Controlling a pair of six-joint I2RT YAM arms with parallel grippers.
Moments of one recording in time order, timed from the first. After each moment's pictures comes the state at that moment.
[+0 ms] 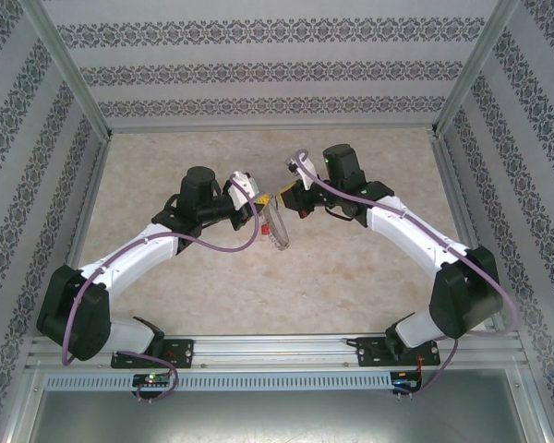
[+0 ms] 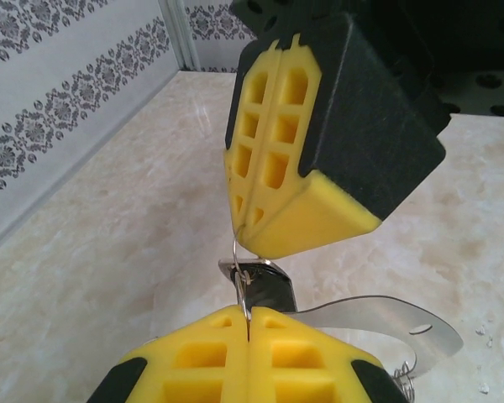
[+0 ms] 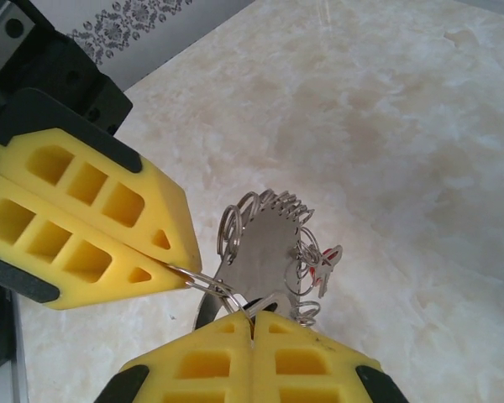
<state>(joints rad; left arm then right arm) -0.46 1.36 0.90 0.09 0.56 0.39 0.47 1.49 1.16 -0.31 -0.63 -0.02</state>
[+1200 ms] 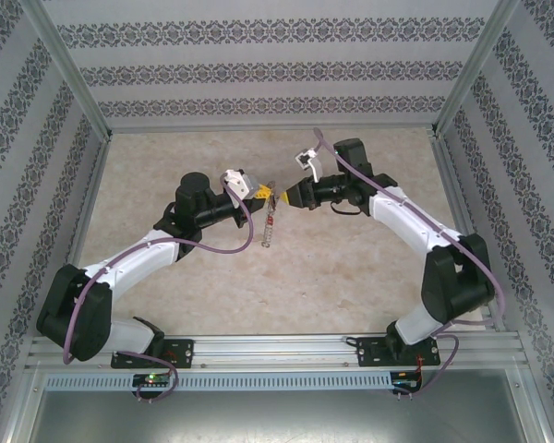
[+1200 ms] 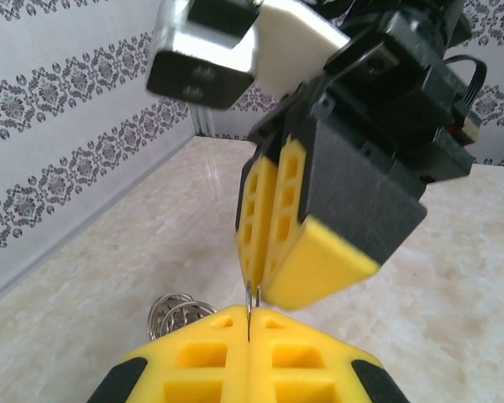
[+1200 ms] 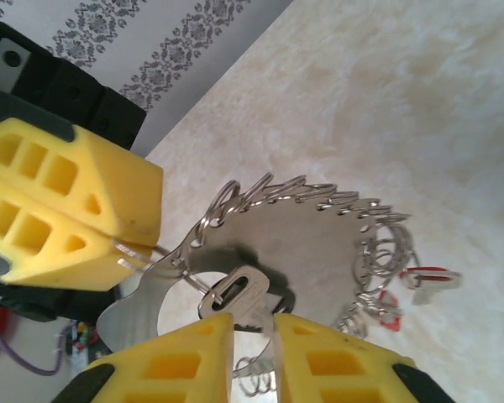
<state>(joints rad) -0.46 1.36 0.81 0.38 0.58 0.23 0.36 1.55 1.19 -0.33 -0.90 0.07</state>
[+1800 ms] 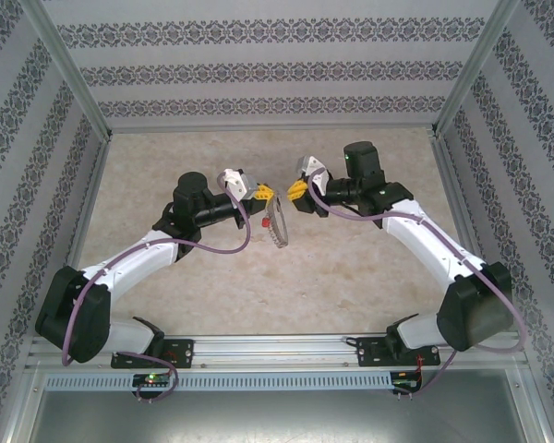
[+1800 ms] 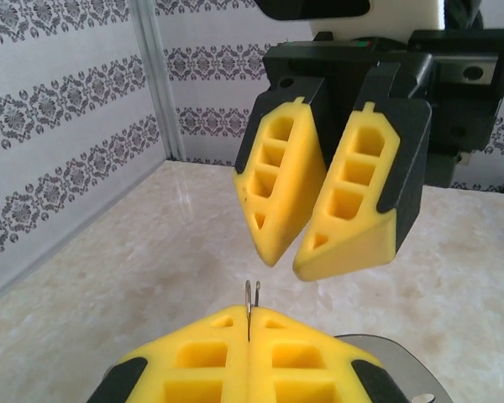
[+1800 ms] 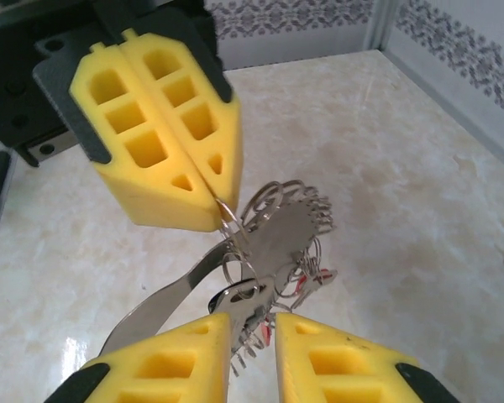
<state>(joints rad) -0.46 1.35 0.81 0.42 0.67 0.19 0.38 1.41 1.14 -0.34 -0.83 -0.50</state>
